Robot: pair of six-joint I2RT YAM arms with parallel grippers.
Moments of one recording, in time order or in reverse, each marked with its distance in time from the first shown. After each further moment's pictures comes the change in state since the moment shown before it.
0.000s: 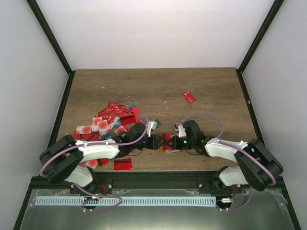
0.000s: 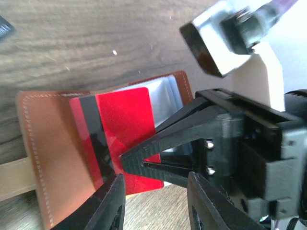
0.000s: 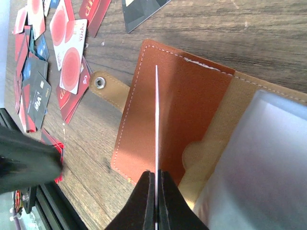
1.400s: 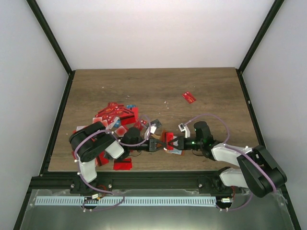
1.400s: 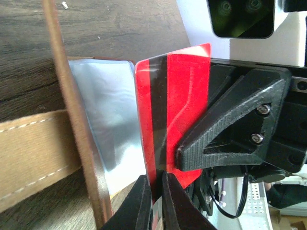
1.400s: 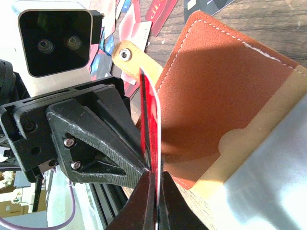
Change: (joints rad) left arm 0.108 0.433 -0.152 0.834 0.400 -0.164; right arm -0.138 -0.081 -0.134 0.225 -0.319 0.010
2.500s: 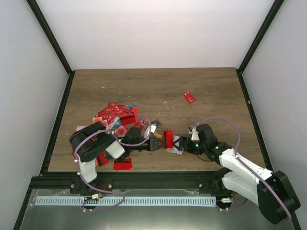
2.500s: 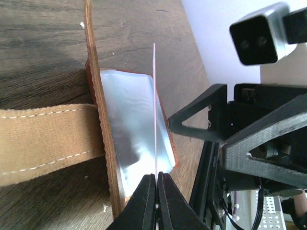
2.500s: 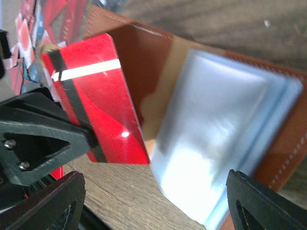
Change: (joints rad) left arm -0.001 0.003 0.009 -0.019 -0.064 0.027; right arm 0.021 -0.314 0.063 -0.544 0.361 0.043
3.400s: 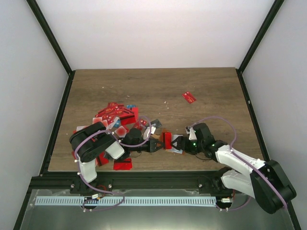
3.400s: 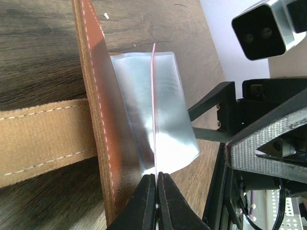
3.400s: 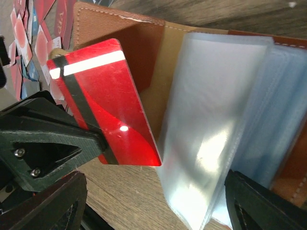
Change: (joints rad) left arm -0.007 0.000 -0.013 -0.048 -0.038 0.041; right arm 0.006 0.118 -0.019 0.093 -0.045 0.066
